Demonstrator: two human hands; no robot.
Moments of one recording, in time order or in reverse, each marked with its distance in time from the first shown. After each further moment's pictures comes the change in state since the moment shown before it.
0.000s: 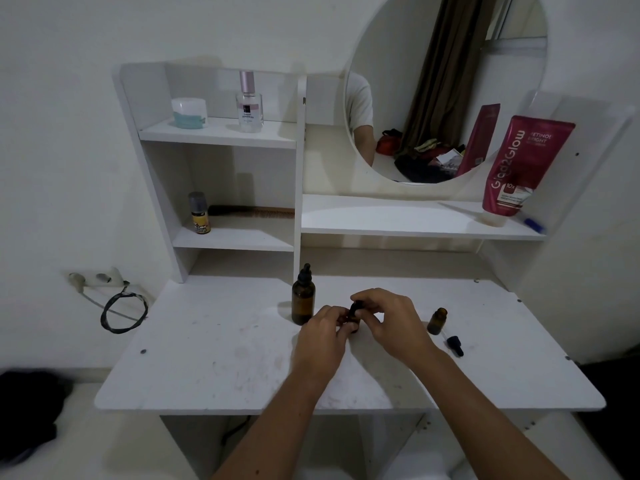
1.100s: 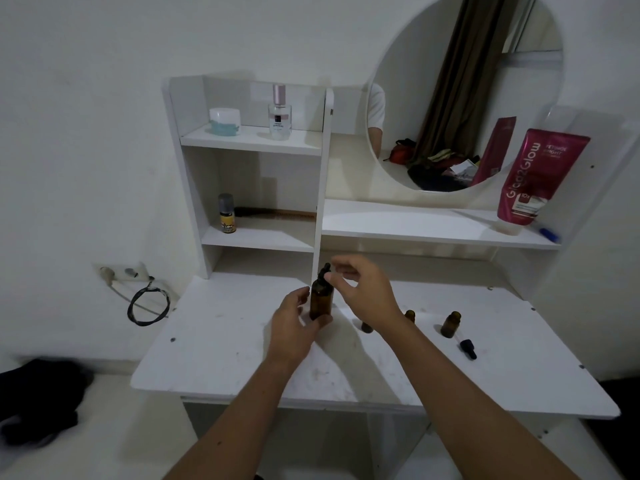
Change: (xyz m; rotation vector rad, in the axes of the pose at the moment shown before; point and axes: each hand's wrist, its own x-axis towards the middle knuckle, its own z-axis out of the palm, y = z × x) left_hand -0.006 -0.036 -0.068 -0.240 0.138 -0.226; right_hand 0.049 -0.089 0.018 0.263 0.019 0.120
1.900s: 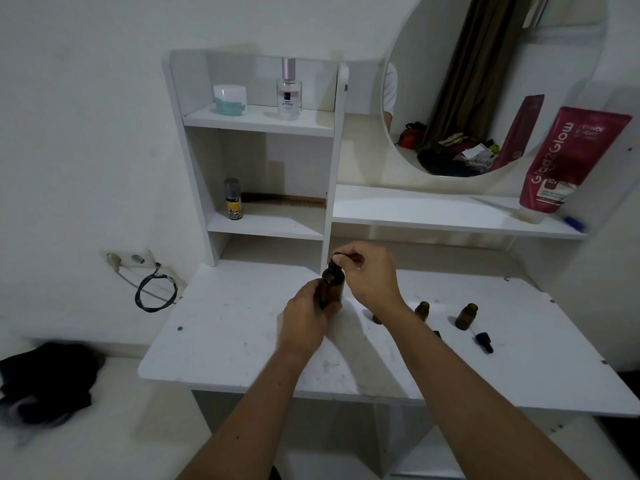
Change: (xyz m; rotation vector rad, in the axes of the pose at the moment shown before) left_hand 0.006 0.000 0.006 0.157 -0.024 0.029; right_hand 0.016 -0.009 0.017 -0.004 0.089 0.067
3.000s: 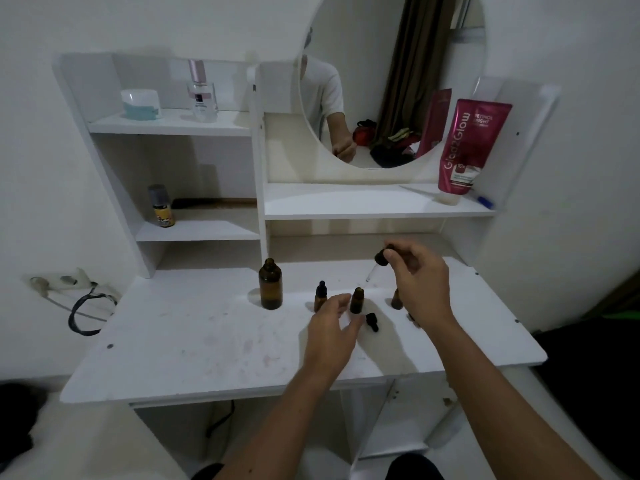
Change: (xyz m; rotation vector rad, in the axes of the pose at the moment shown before) left_hand -0.064 0.081 0.104 -0.204 -0.168 0.084; right_hand -0.063 0.058 -0.152 0.086 0.354 0.094
